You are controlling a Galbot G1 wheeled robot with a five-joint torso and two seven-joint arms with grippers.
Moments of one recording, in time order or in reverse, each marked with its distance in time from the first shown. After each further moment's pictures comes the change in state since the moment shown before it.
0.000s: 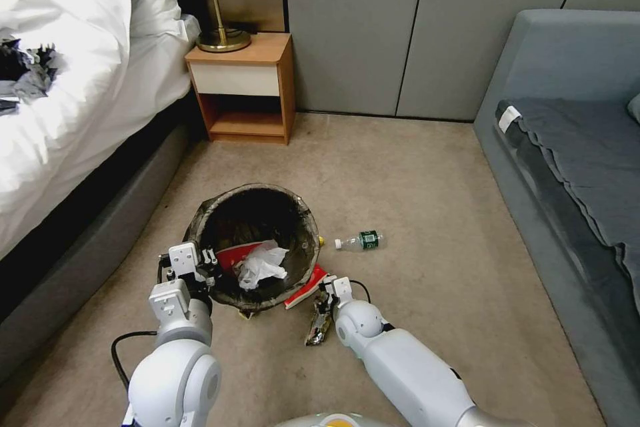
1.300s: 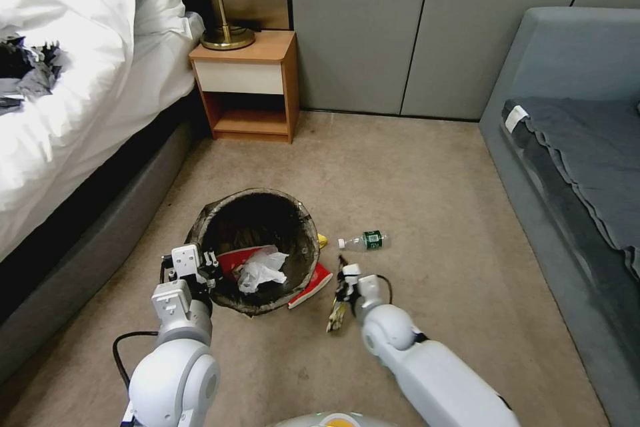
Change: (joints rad) left arm 0.002 0.040 0.000 0.022 -0.025 0.002 -0.001; right arm -0.231 -0.219 0.190 0.505 -0.099 0.221 -0.023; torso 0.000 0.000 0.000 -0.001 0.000
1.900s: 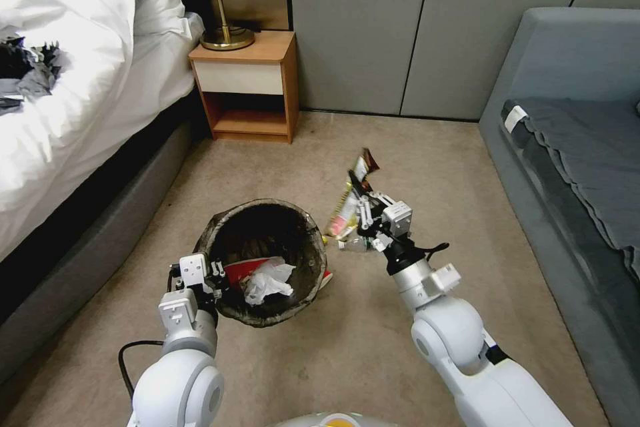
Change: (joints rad) left arm 0.044 0.005 0.034 -0.014 0.005 -0.002 0.000; right arm -0.179 -0.026 0.138 0.556 -0.216 0.534 -0.367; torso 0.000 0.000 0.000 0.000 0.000
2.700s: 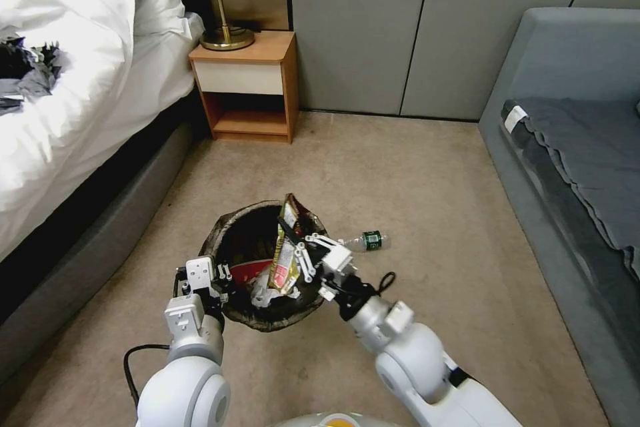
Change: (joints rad) left arm 0.024 -0.015 0.030 -0.023 0.026 -0.008 0.003; right arm 0.092 0.070 -0.184 -0.257 -0.047 0.043 -0.074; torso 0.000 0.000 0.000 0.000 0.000
